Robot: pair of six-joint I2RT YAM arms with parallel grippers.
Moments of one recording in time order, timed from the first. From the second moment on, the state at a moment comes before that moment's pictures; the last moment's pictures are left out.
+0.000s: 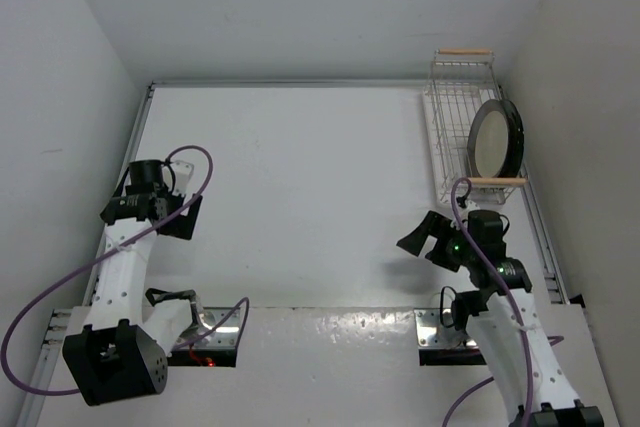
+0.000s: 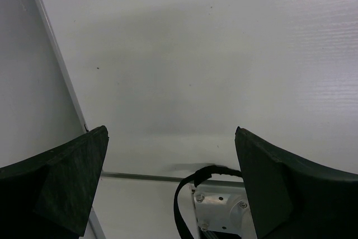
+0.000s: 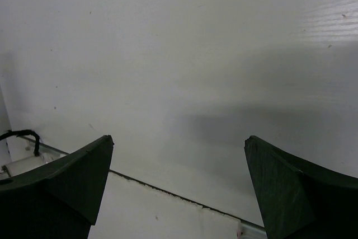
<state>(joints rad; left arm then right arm) 0.19 0.95 0.81 -0.87 -0.10 0.39 0.06 0.48 0.29 -0.60 -0.40 0.56</state>
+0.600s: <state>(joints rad) 0.19 0.96 0.80 -0.87 -0.10 0.40 0.08 0.51 0.27 -0.58 -0.40 0.52</state>
